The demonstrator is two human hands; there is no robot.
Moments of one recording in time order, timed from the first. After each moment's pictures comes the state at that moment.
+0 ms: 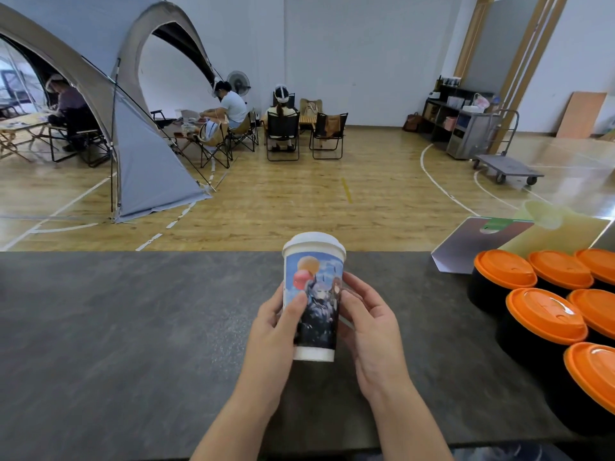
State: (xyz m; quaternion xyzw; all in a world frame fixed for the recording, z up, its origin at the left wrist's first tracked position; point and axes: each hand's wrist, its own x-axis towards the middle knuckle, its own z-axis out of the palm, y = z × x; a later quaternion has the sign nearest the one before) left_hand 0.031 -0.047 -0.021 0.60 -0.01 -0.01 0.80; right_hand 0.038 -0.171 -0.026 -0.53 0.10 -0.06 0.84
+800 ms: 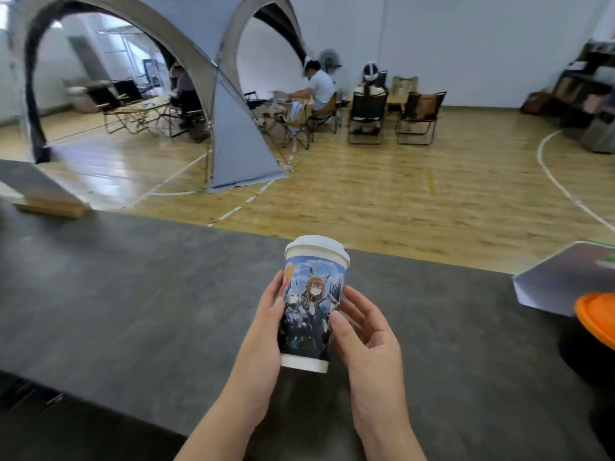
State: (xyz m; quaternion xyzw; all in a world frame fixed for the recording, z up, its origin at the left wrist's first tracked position) left_hand 0.040 -0.053 -0.026 0.53 0.13 0.05 0.84; right_hand 0.054 -0.170 -0.053 -0.55 0.00 0.01 0.84
